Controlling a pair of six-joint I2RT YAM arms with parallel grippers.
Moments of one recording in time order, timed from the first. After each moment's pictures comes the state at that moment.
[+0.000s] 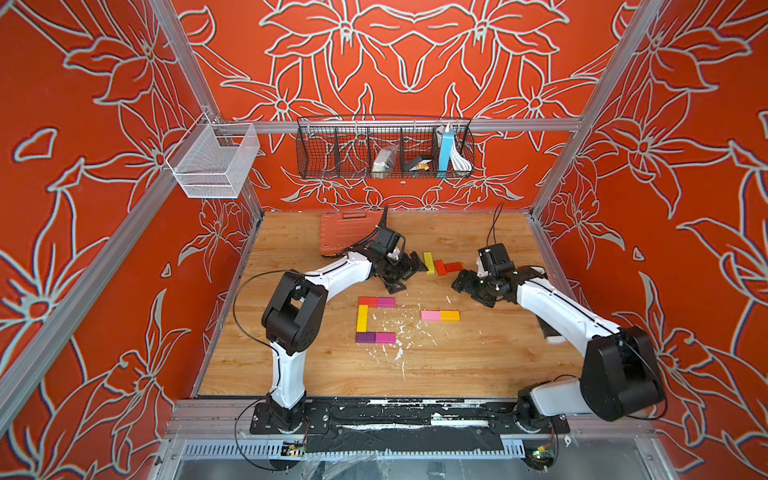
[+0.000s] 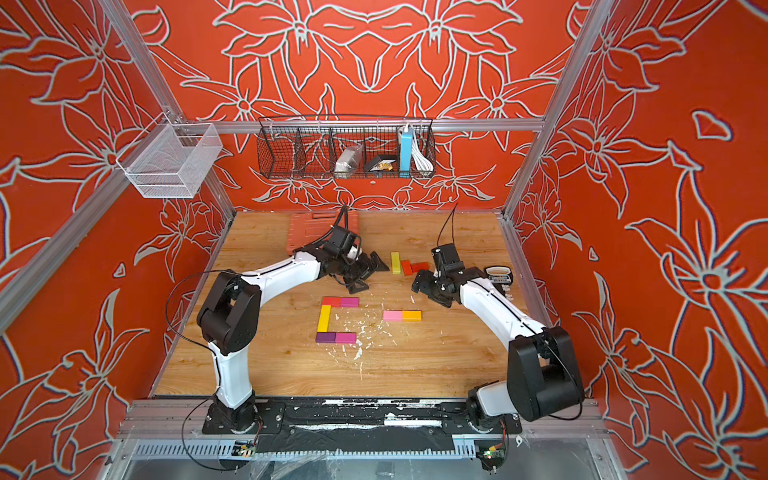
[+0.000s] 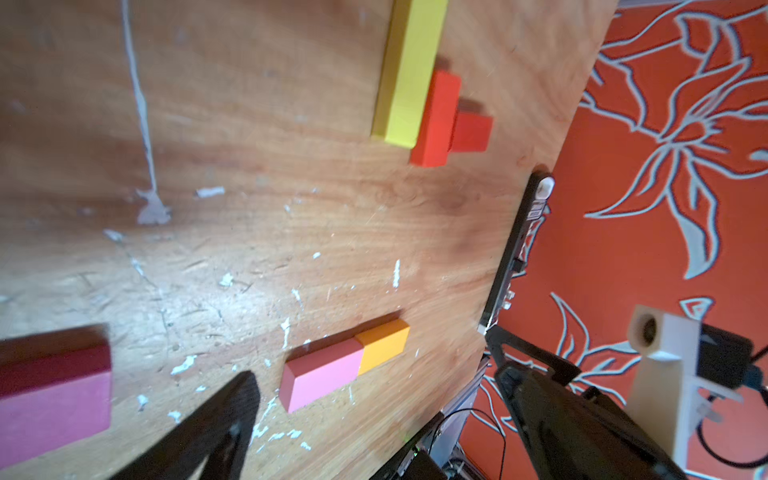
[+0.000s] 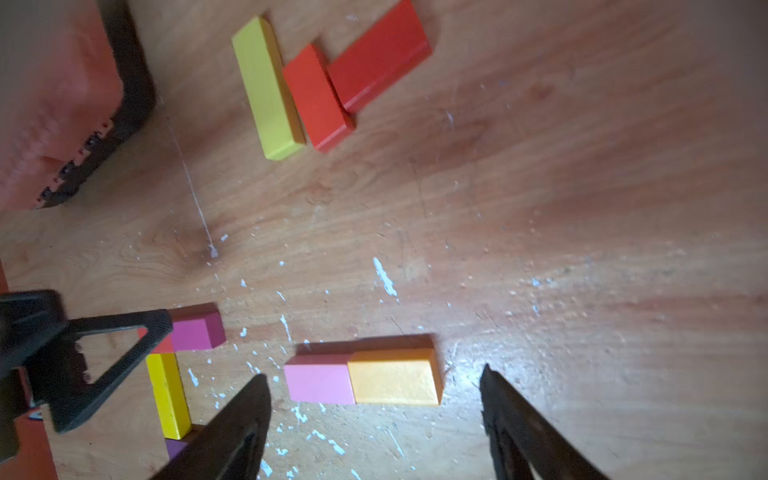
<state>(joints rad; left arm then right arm) -0.50 1.94 1.51 -0.47 0.48 -1.00 0.32 1.45 1.01 -0.61 -0.16 0.64</state>
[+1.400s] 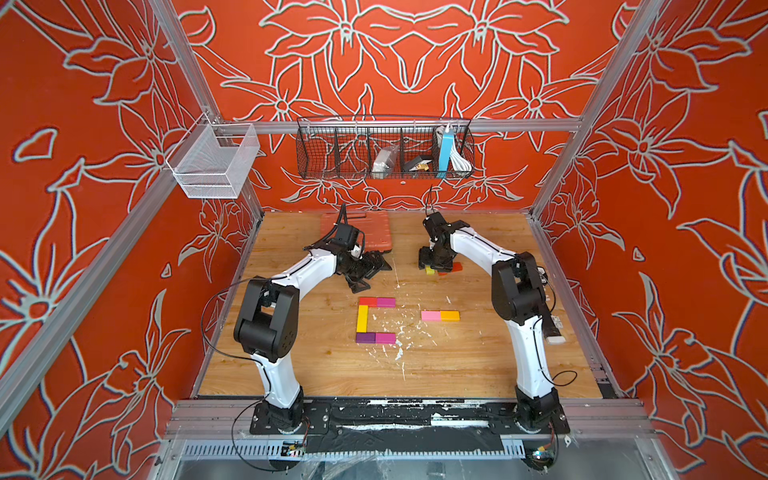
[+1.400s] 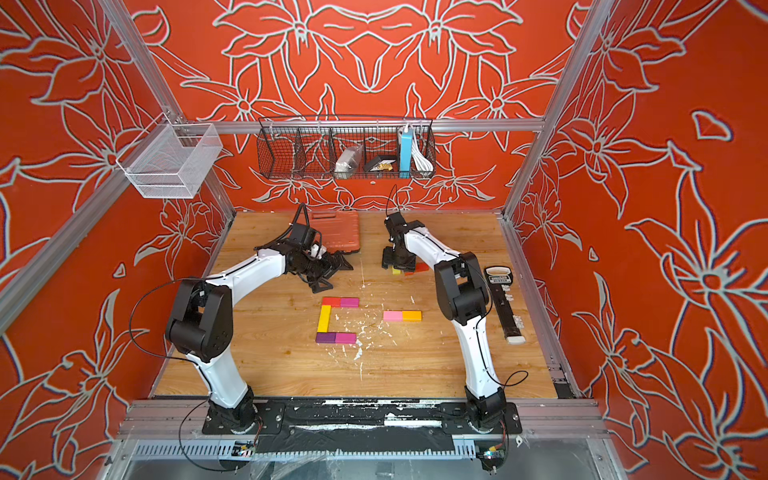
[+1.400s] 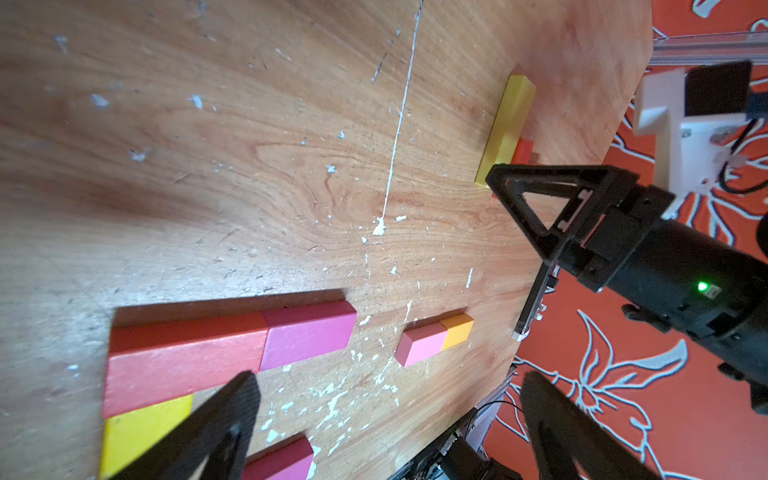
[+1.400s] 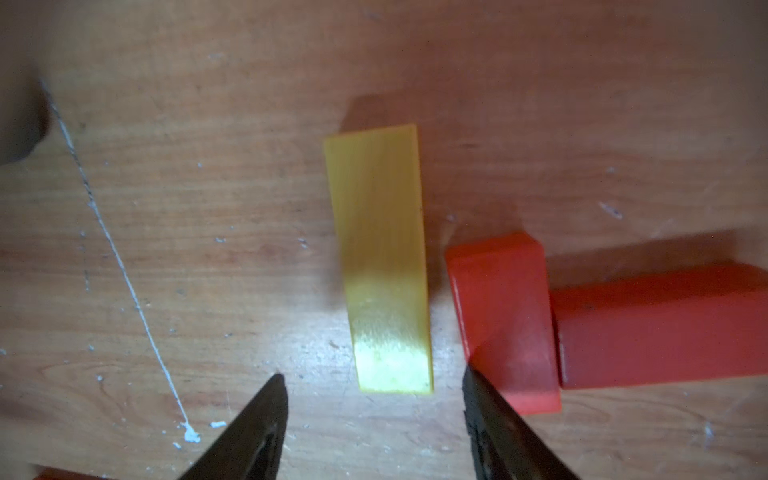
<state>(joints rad) -0.26 1.80 1.30 -0.57 0.57 -0.83 0.44 2.28 1.91 -0.95 -0.05 0.49</state>
